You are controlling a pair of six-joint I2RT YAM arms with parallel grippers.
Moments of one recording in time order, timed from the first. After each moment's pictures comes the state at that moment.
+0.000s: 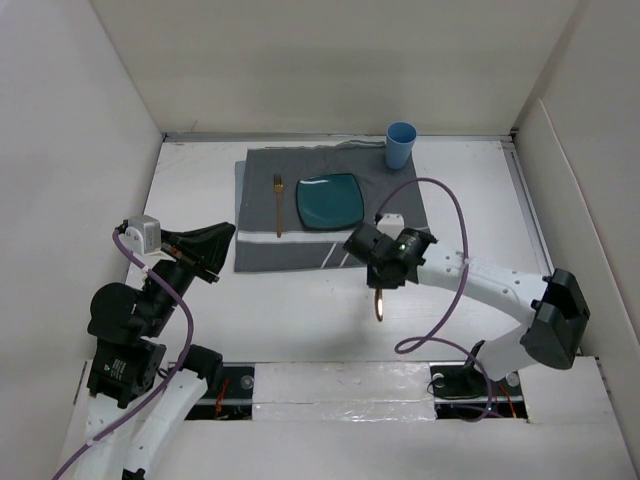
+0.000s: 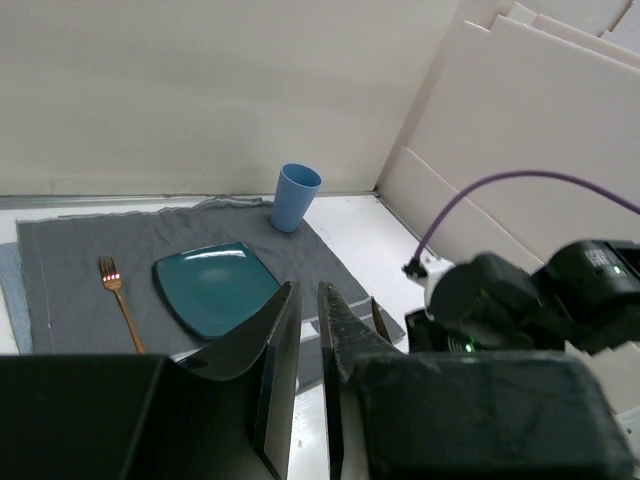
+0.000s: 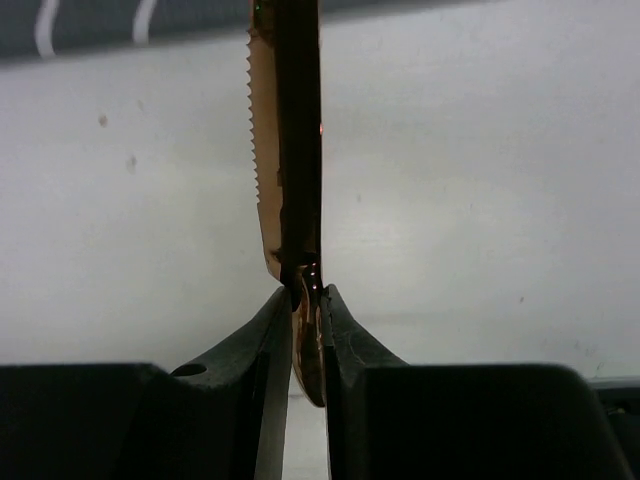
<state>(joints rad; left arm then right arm) -0.35 0.37 0.89 -0.32 0.16 -0.41 0.98 1.46 1.18 -1.01 0.45 0.99</state>
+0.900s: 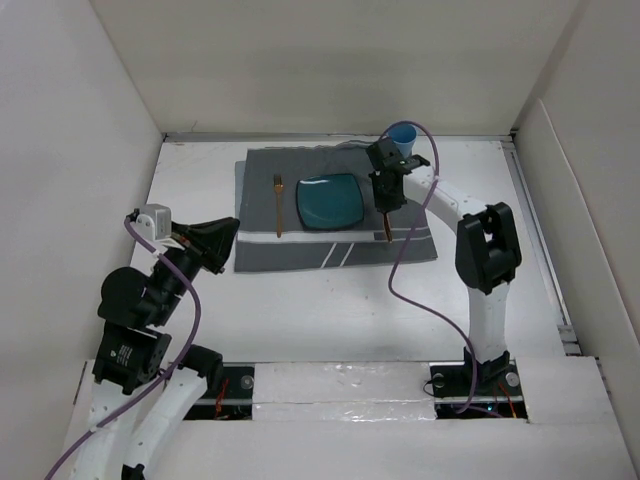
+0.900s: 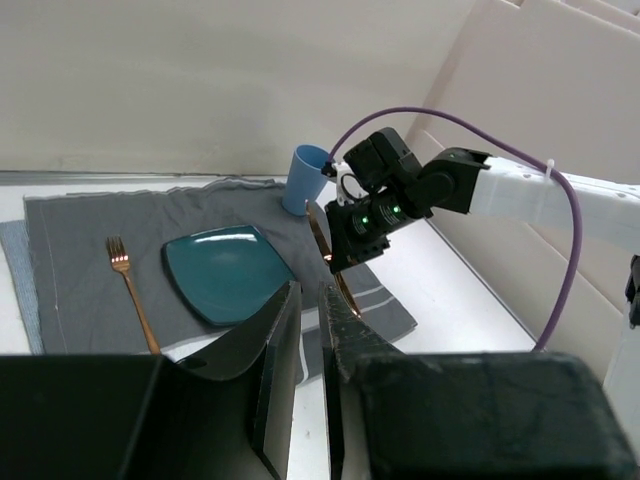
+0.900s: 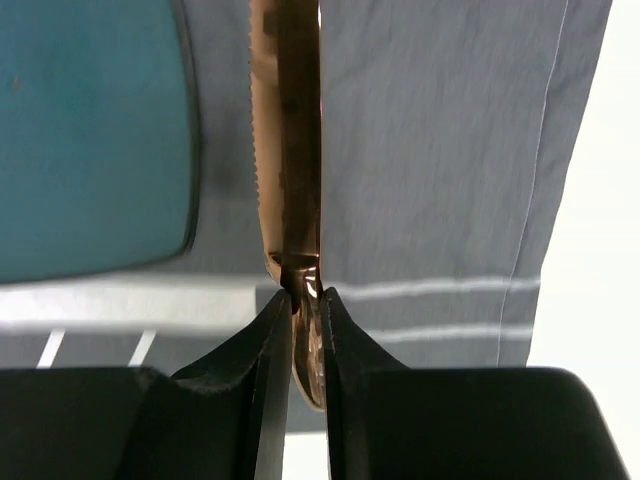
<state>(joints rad) -0.35 0.43 0.89 -0.32 0.15 -0.40 0.45 2.04 1.72 -0.77 0.25 0.29</state>
